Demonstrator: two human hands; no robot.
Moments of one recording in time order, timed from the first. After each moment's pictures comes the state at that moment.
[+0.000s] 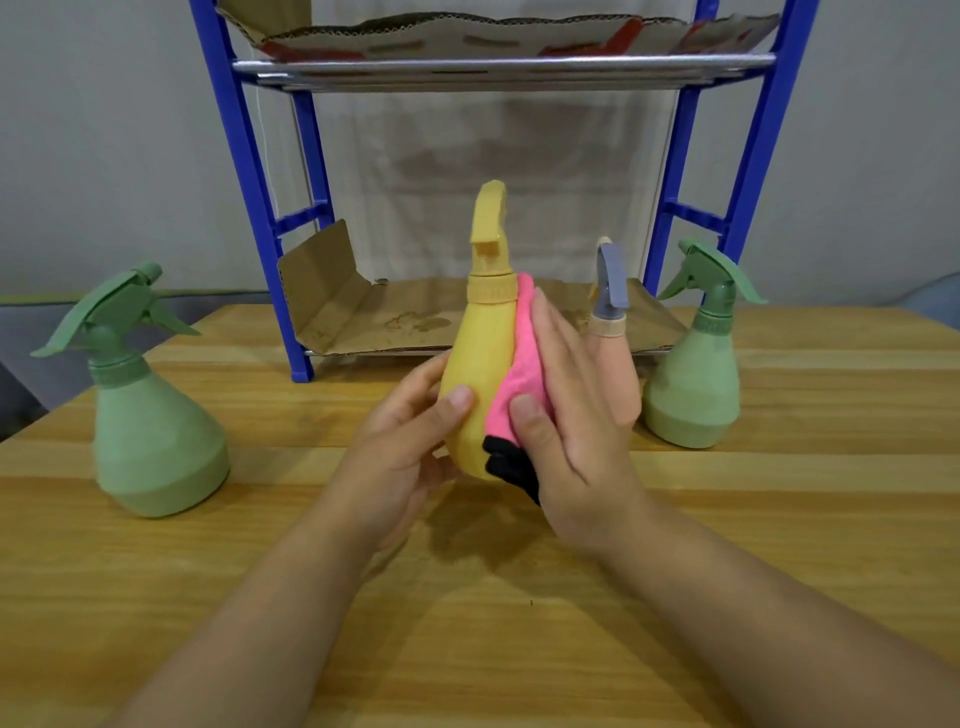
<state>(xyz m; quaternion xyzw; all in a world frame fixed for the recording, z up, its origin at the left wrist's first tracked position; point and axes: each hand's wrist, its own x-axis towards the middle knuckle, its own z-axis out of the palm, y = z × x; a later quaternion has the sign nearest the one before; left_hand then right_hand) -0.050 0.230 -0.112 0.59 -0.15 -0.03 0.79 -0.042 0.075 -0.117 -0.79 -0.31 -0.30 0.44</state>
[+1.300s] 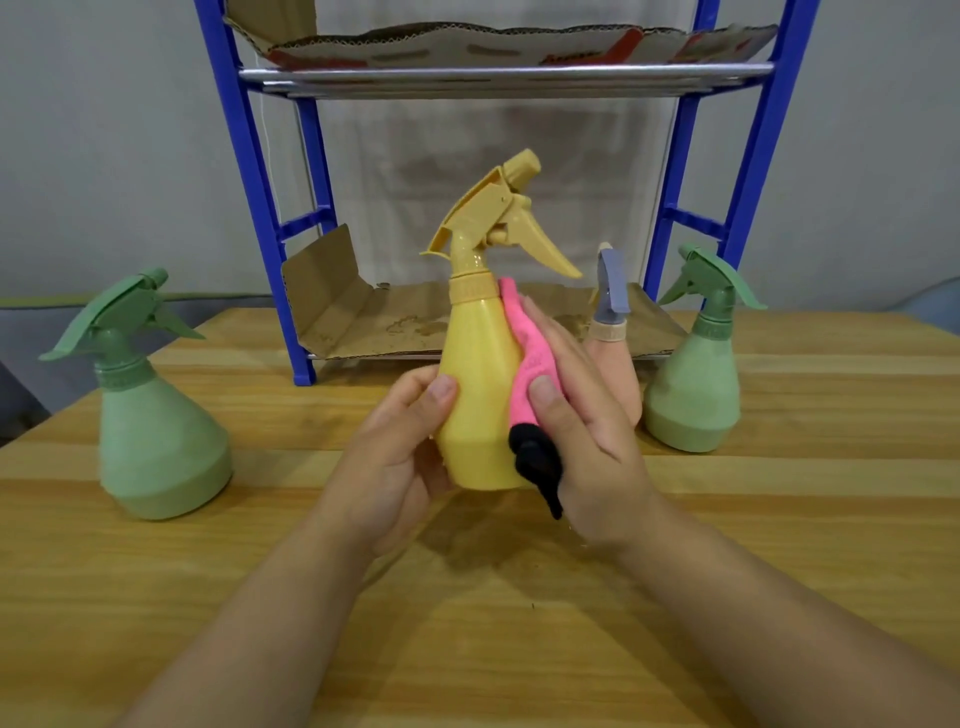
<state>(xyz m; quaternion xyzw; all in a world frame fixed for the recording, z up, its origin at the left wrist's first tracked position) -0.051 0.232 -0.112 0.55 -0.12 -0.05 0.82 -0.048 0.075 -0.104 -0.72 -0.35 -0.22 0.56</state>
